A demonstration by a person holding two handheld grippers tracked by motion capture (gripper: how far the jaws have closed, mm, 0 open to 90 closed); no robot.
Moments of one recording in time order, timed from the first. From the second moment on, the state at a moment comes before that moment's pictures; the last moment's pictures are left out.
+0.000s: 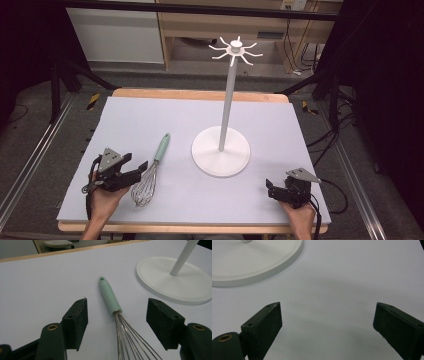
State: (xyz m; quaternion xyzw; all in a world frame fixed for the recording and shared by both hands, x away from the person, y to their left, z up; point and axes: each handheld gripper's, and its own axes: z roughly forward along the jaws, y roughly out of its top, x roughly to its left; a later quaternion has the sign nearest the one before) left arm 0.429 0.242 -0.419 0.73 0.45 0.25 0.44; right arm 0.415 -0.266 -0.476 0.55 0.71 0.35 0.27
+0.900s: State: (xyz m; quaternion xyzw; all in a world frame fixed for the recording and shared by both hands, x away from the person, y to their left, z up) left arm 0.460 0.207 -0.404 0.76 0.44 0.24 0.42; right arm 0.413 -0.267 -0.475 0.55 0.71 0.35 0.27
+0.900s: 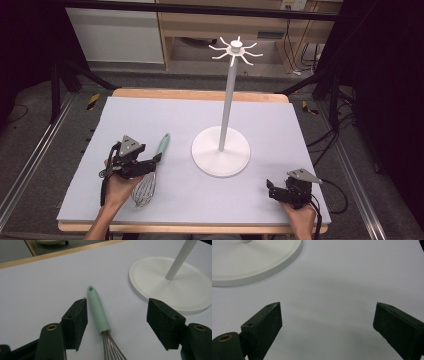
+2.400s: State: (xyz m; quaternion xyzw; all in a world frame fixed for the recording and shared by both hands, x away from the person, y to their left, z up) left arm 0.510 0.193 -0.426 0.80 0.47 0.21 0.31; right arm 0.415 -0.268 -0.477 0.55 0.71 0.35 0.26
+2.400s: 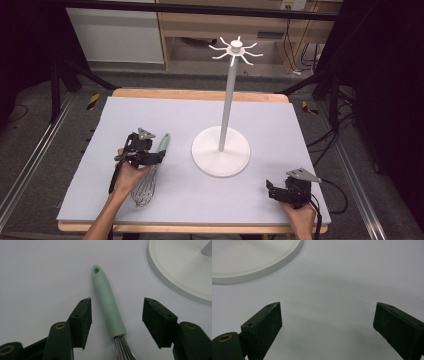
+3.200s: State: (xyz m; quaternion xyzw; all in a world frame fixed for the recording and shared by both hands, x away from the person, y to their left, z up) left arm 0.522 0.191 -0.444 0.82 0.48 0.18 0.26; right arm 0.416 -0.267 -0.478 0.55 0.71 0.34 0.26
